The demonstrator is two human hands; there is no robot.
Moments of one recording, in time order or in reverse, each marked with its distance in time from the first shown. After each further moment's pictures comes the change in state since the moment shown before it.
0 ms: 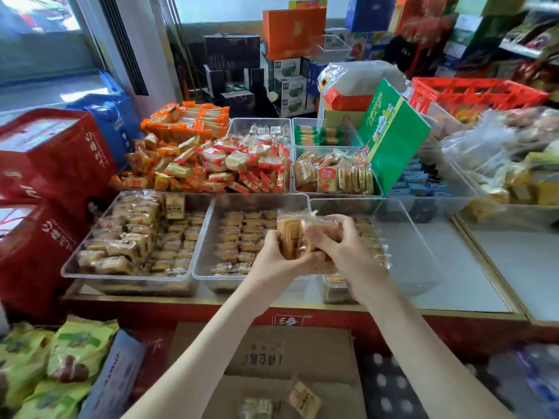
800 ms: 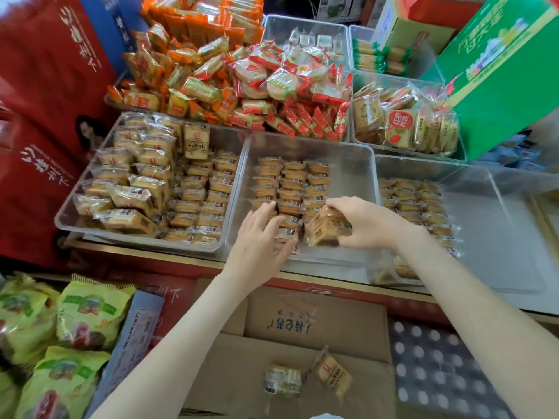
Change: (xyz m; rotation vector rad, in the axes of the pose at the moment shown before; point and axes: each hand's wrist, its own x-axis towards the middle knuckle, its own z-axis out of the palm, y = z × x) left_hand 0.097 -0.169 -0.128 0.877 0.152 0.363; right_hand 0.182 0.082 0.054 -1.313 -0.567 -0.276
